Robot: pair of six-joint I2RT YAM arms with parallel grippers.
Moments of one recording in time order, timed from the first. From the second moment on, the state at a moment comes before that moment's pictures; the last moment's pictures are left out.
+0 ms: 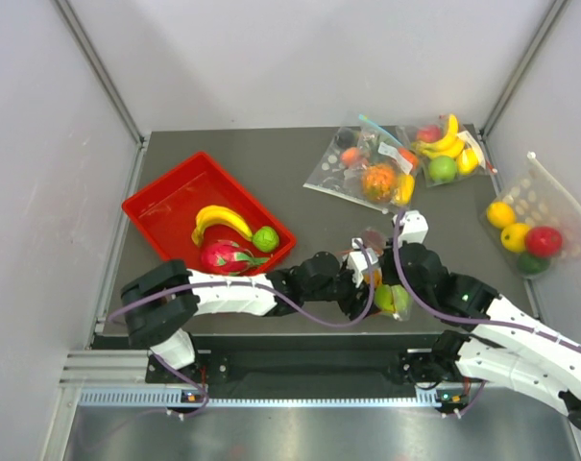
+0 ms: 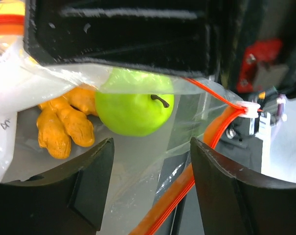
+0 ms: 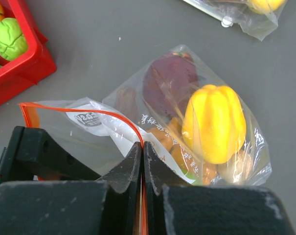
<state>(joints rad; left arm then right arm) -1.18 1.62 0.85 0.40 0.23 -0.24 0.89 0.72 0.66 -0.52 0.50 0.46</state>
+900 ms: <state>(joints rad) -1.22 1.81 0.93 0.57 0.11 -0.40 0.89 0.61 0.58 -0.65 0.47 0.55</state>
